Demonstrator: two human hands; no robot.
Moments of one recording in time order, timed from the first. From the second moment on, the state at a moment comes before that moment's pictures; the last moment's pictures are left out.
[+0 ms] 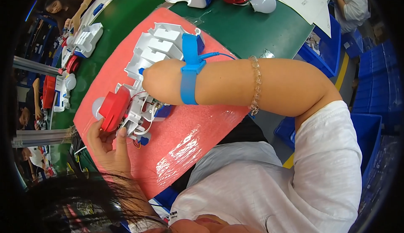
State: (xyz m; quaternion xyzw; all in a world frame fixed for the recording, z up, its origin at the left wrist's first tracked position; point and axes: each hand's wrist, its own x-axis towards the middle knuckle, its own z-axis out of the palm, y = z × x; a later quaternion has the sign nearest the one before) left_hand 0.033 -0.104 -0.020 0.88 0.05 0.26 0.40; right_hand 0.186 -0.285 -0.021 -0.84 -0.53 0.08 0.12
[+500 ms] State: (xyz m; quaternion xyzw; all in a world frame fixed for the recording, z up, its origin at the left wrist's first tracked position) left_hand 0.034 -0.105 -0.017 0.88 0.06 0.25 0.40; right_hand 0.185 -0.282 -0.021 -0.84 -0.53 0.06 0.11
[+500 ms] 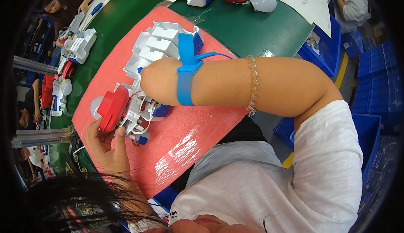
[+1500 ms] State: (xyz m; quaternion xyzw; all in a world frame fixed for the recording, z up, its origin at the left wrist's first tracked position) left_hand 0.033 -0.105 -0.020 0.89 0.03 0.29 0.36; right_hand 0.167 -0.294 -0.038 -0.80 -0.59 -0.14 0.04
